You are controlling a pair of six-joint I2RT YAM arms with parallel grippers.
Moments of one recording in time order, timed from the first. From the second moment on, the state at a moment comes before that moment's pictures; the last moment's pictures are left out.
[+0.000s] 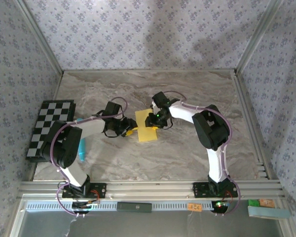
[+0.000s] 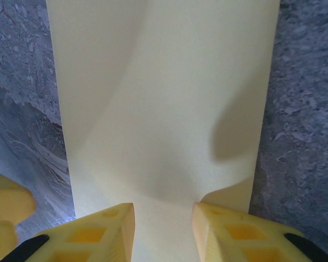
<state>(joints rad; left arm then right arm) -0.44 1.68 0.84 -0.19 0.54 -0.93 0.58 2.04 1.37 -0.53 -0.41 0.52</state>
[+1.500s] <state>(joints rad) -0.48 1.81 0.95 -0.21 0.56 -0.90 0.56 2.04 1.34 -0.50 -0.46 0.54</state>
